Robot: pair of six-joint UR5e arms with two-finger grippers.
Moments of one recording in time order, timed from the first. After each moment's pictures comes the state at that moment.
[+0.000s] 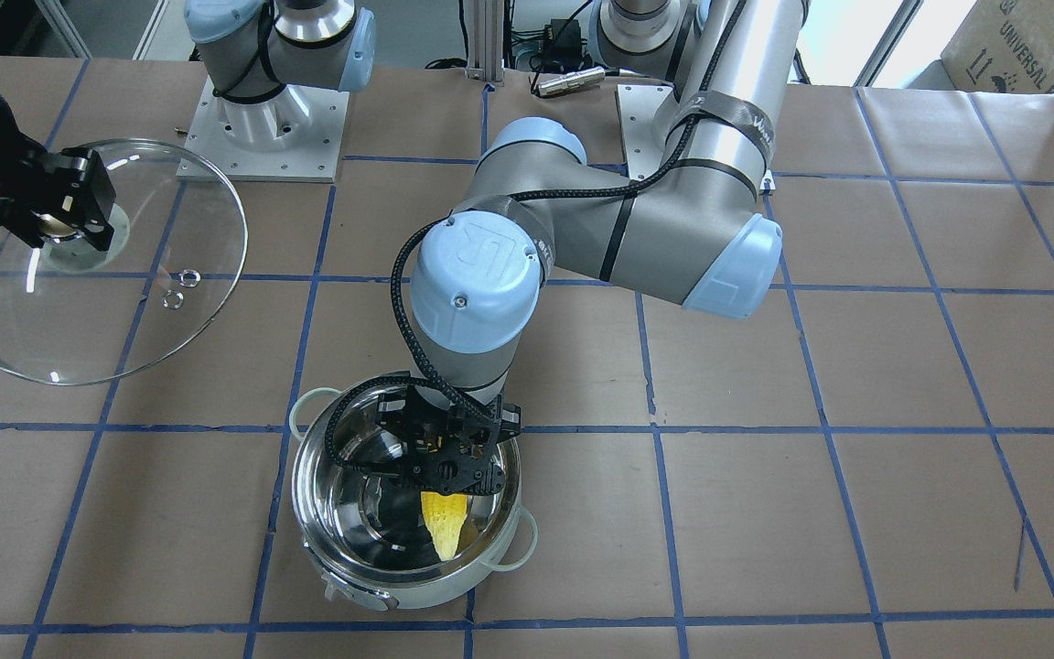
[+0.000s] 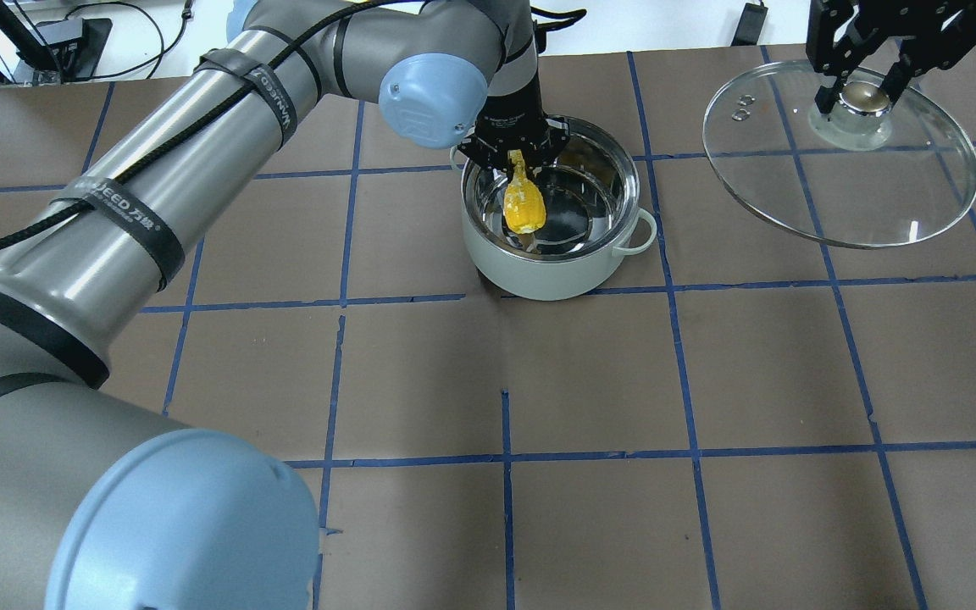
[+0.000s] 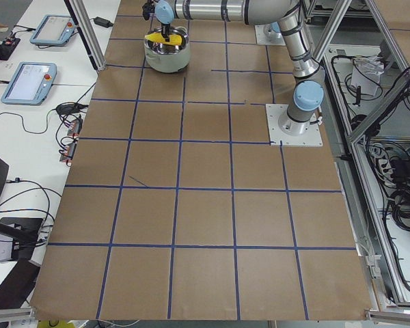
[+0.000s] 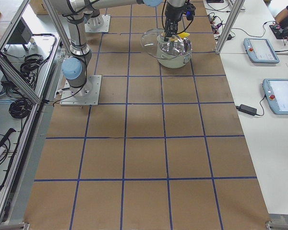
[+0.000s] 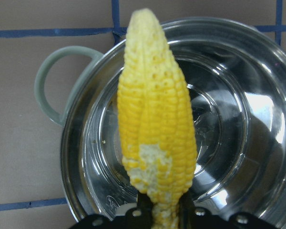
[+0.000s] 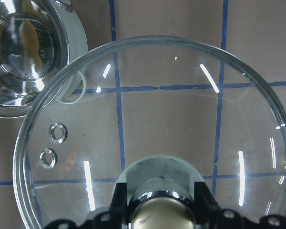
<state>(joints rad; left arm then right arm) -1.93 -2.20 -1.15 -1.34 1.47 -0.31 1.42 -1.38 1.17 -1.23 -1.58 -0.13</state>
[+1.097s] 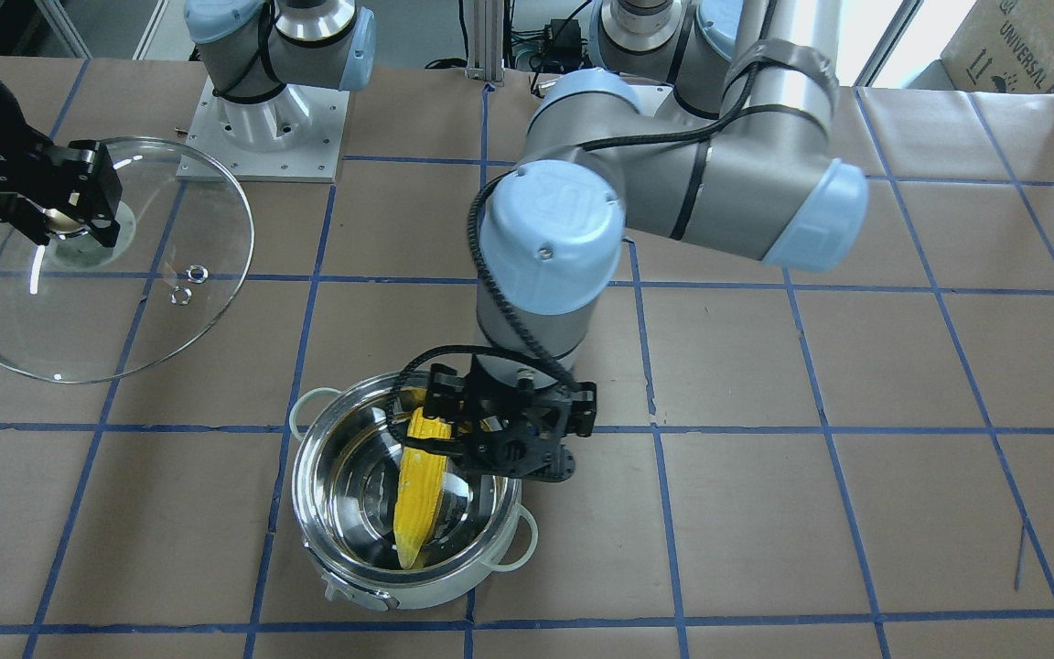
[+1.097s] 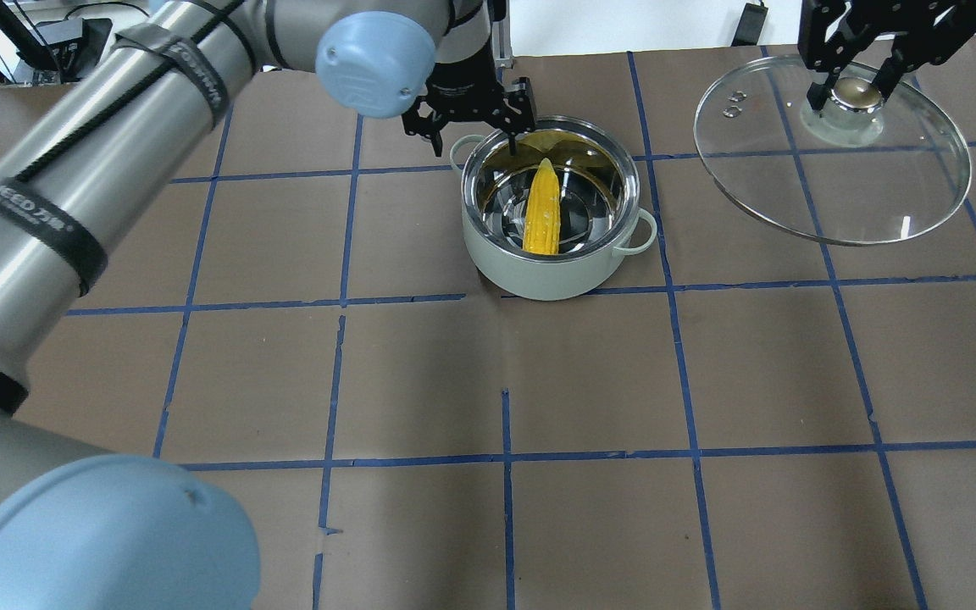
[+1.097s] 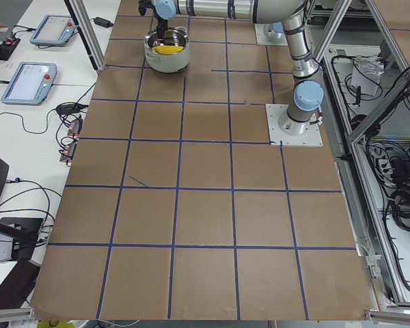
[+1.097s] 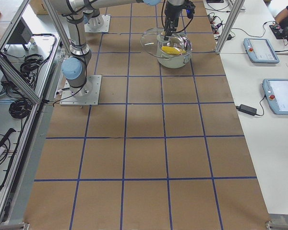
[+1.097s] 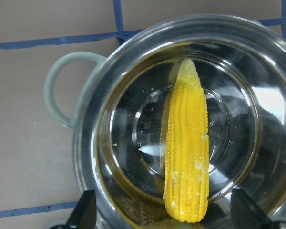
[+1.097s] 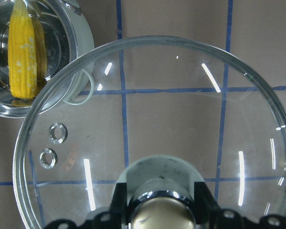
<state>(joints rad) -1.83 -2.07 -1.18 -1.43 1.51 -0.16 1.47 -1.38 1.16 -1.25 -1.57 -0.09</state>
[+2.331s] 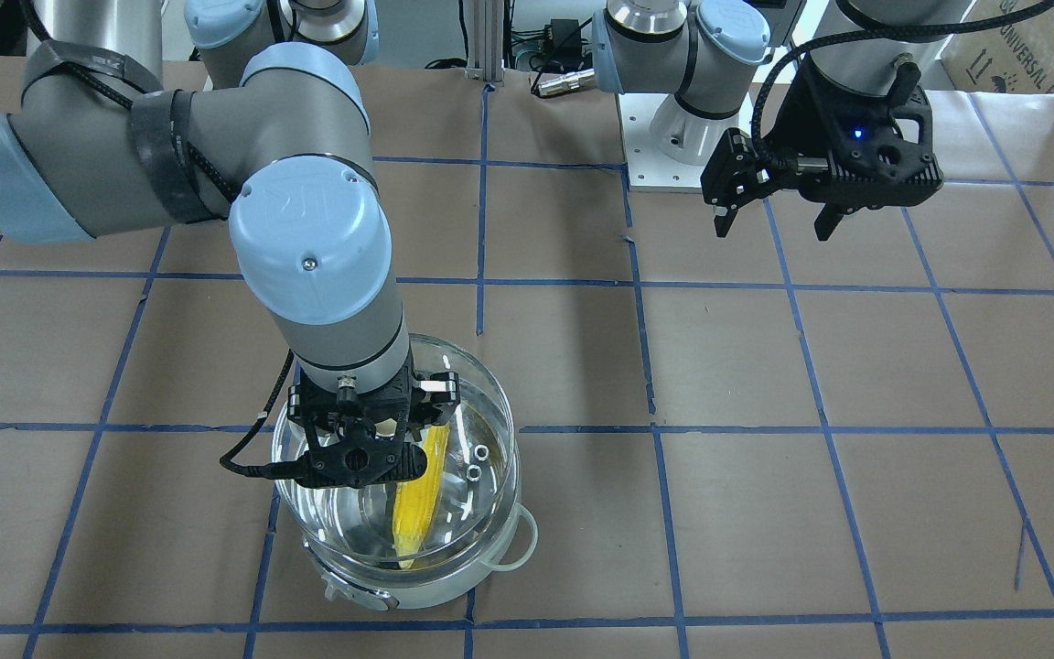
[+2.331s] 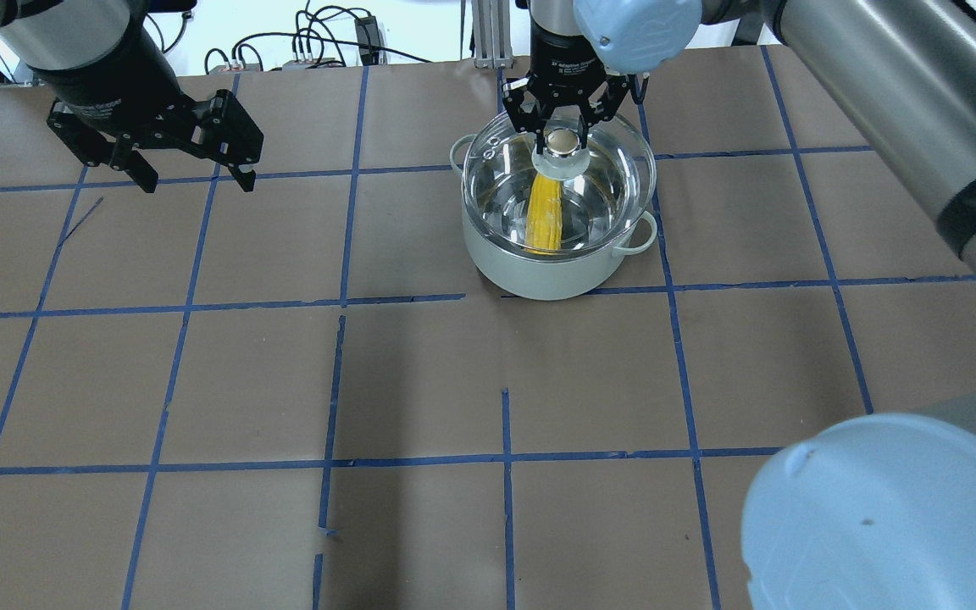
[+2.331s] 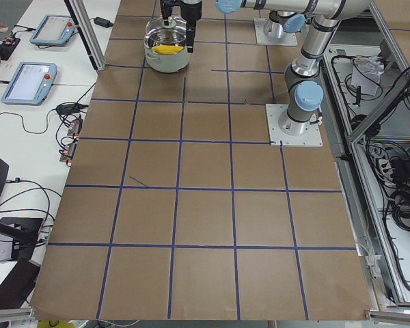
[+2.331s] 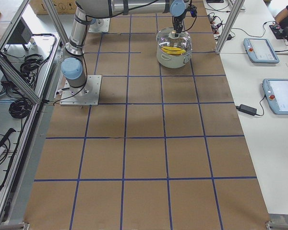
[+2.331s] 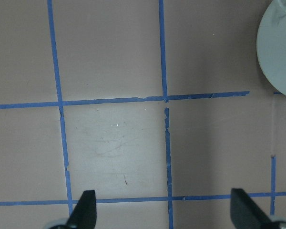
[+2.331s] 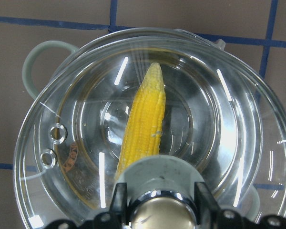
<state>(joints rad) -1.54 -1.58 -1.49 -1.62 1.58 0.06 1.81 -1.05 1.15 -1.66 -1.56 0.14</state>
